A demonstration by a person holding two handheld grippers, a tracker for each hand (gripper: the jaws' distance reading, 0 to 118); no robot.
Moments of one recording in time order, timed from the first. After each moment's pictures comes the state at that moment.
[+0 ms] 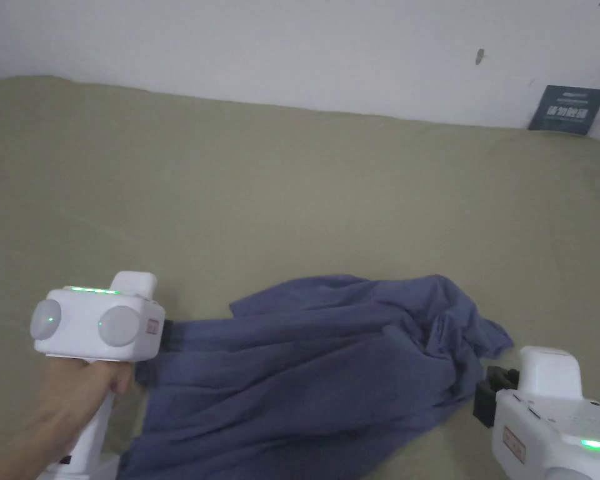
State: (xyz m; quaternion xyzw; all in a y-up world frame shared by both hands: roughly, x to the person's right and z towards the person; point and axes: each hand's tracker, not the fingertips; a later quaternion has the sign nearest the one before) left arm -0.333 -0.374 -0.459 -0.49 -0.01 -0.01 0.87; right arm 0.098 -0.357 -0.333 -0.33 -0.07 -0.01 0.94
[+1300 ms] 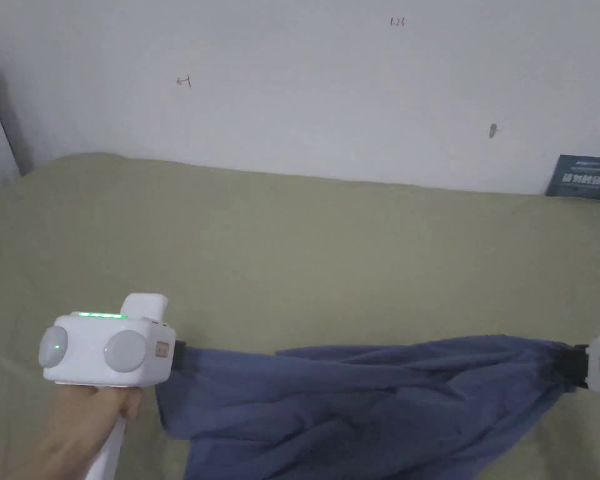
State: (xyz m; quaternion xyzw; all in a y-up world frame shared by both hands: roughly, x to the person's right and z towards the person) left arm -0.376 -0.294 -0.437 -0.42 0.00 0.01 0.91; right arm 0.173 -0.271 -0.407 -0.37 -0.07 -0.03 0.93
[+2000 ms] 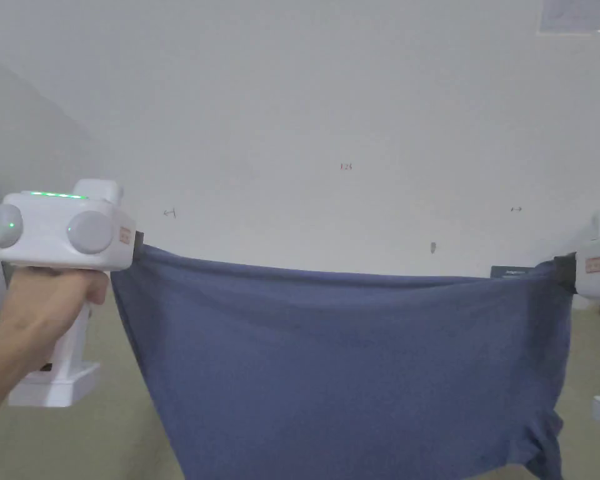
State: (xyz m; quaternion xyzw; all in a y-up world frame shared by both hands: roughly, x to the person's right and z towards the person) left arm -0.361 -0.020 -0.397 -0.20 0.06 -0.03 0.98; right arm 0.191 -0.034 -0.372 -0.18 -0.10 -0.02 0.98
